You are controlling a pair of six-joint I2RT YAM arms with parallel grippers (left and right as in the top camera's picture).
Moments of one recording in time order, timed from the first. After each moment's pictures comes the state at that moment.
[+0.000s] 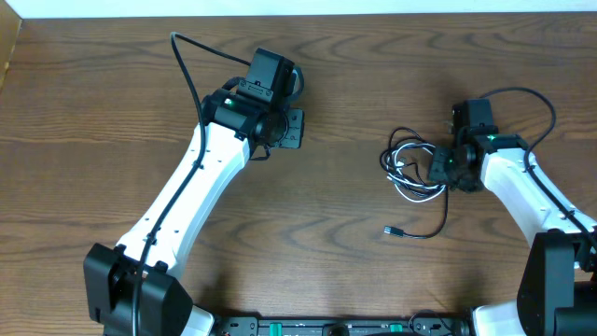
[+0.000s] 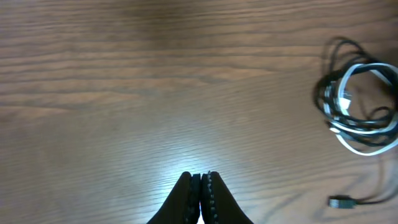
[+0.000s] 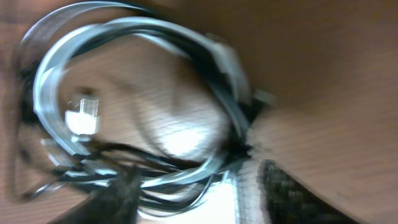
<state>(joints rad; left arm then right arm) -0.41 1.65 1.47 -0.94 0.09 -0.25 0.07 1.63 0.98 -0.67 -0.03 0.33</state>
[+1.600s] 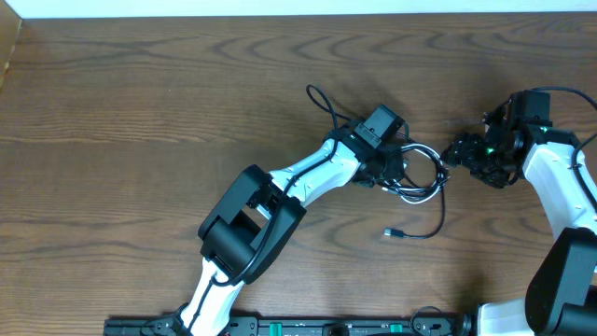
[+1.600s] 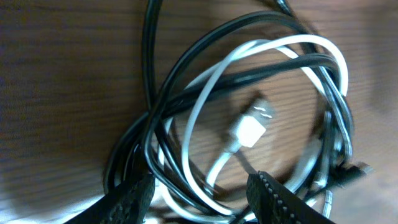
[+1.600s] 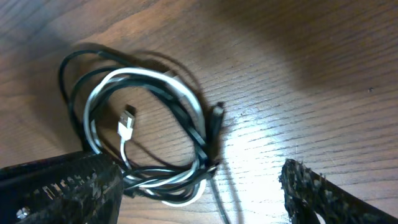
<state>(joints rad) -0.77 2.15 1.48 -0.44 0.26 -0.84 -0.17 1.63 1.06 -0.76 -0.29 0.28</state>
